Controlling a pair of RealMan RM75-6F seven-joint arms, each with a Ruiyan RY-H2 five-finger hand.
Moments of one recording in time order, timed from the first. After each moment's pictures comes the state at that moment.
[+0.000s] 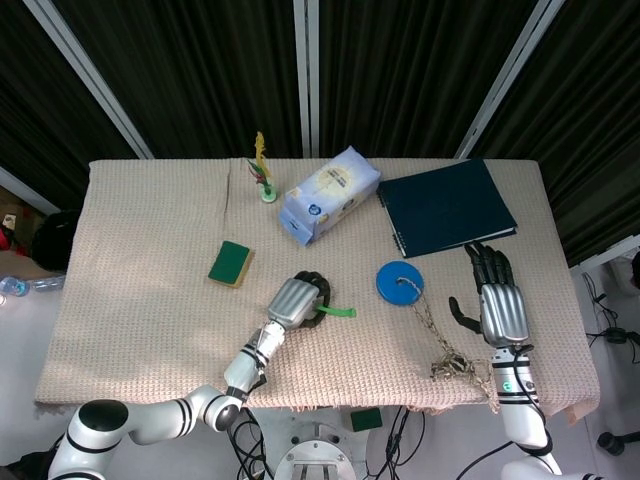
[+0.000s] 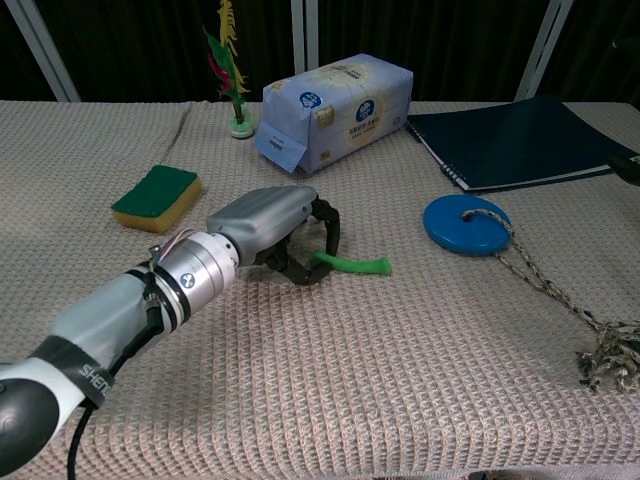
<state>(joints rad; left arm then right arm) -0.77 -2.09 -0.21 -1.03 1.31 0.96 0.12 0.27 -1.49 0.17 -1.67 -1.37 1.42 -0.21</state>
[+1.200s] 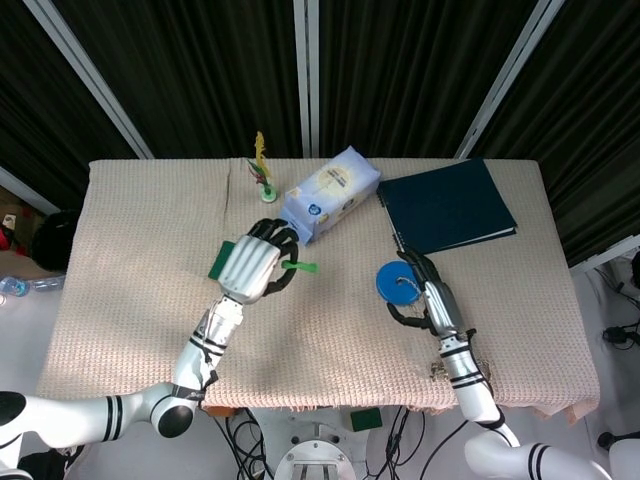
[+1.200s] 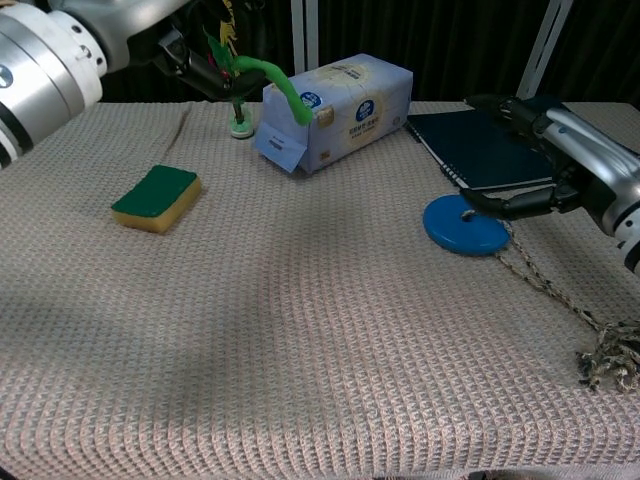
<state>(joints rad) -0.69 -1.64 -0.33 -1.73 1.28 1.21 0.50 0.41 -1.75 0.18 -1.35 -1.45 1.25 0.37</state>
